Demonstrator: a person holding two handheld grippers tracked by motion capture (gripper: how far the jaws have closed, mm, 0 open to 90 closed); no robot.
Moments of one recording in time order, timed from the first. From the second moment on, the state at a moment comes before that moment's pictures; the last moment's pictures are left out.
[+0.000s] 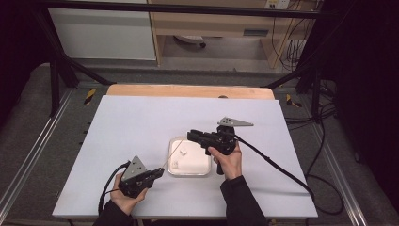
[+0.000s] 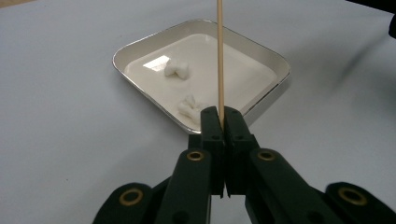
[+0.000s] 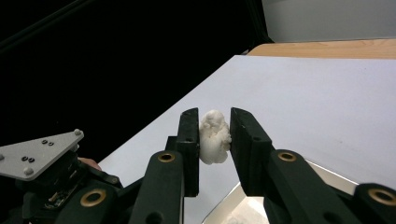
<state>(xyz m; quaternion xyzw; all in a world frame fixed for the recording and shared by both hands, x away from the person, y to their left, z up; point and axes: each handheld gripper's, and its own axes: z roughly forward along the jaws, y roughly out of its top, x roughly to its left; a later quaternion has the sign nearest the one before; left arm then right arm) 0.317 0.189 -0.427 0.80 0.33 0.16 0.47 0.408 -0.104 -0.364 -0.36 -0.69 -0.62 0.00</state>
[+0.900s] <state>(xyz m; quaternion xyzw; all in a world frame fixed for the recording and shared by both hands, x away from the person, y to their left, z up) 0.315 0.189 -0.427 0.81 0.32 0.16 0.47 0.411 -0.092 -0.379 -0.37 -0.69 -0.62 0.05</state>
